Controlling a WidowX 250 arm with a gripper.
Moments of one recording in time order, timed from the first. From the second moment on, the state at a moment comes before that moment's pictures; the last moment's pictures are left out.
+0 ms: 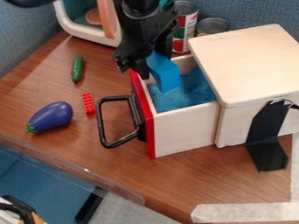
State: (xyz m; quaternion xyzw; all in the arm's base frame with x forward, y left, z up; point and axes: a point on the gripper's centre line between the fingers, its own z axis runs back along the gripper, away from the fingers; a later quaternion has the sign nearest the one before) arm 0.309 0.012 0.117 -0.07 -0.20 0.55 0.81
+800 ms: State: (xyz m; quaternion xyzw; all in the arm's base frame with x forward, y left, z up) arm 0.321 0.007 0.104 -0.12 -0.23 0.53 0.81
